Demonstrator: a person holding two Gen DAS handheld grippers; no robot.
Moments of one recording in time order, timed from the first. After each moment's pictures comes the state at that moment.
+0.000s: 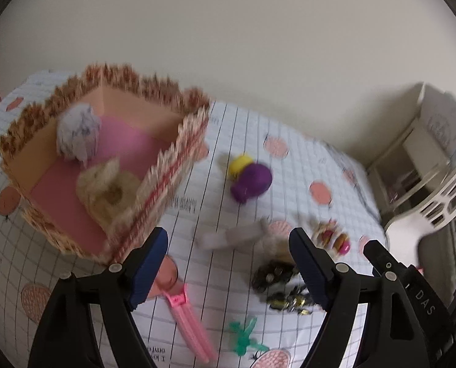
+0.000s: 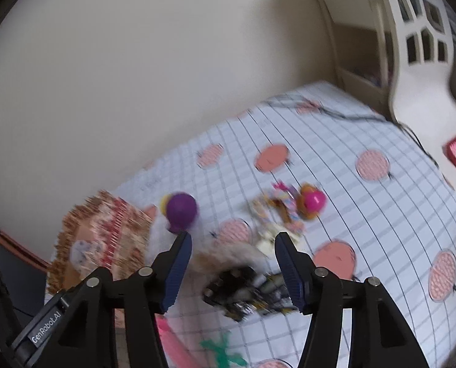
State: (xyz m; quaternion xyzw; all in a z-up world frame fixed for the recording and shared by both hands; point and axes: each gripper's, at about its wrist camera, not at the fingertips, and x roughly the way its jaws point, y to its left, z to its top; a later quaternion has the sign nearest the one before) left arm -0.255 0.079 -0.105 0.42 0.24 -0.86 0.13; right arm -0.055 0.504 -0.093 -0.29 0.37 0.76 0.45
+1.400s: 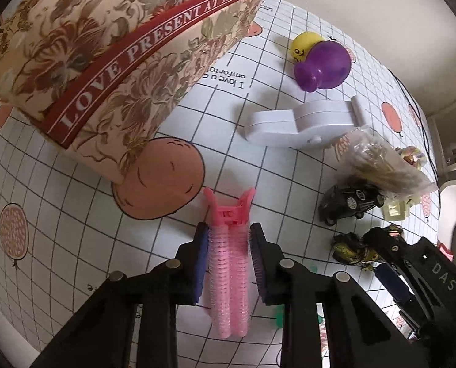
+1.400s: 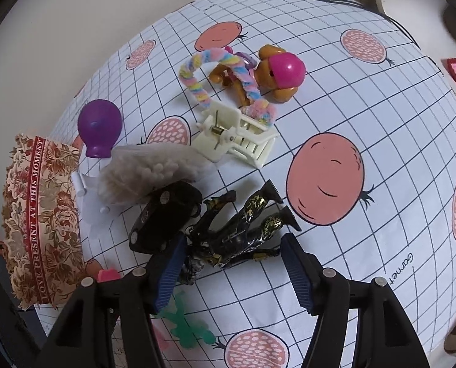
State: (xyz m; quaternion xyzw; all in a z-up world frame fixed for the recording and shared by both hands) left arm -0.230 0.098 -0.207 0.58 0.27 -0.75 0.18; right arm -0.061 0.523 -0.193 -0.43 0.48 0.63 0.44
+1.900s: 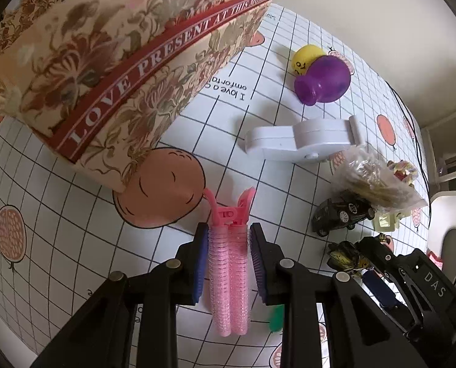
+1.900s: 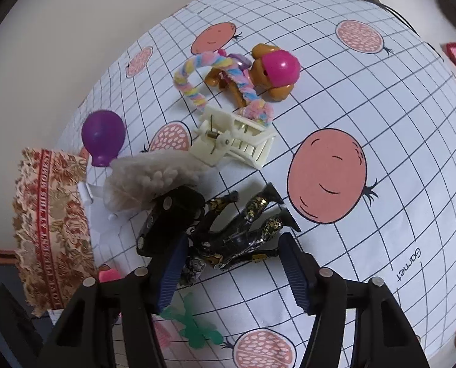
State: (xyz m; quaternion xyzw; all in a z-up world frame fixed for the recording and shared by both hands) left arm -0.213 0.088 -0.196 0.56 0.29 -0.76 0.17; right arm -0.055 0.526 -0.191 -0.40 0.51 0.63 0.43
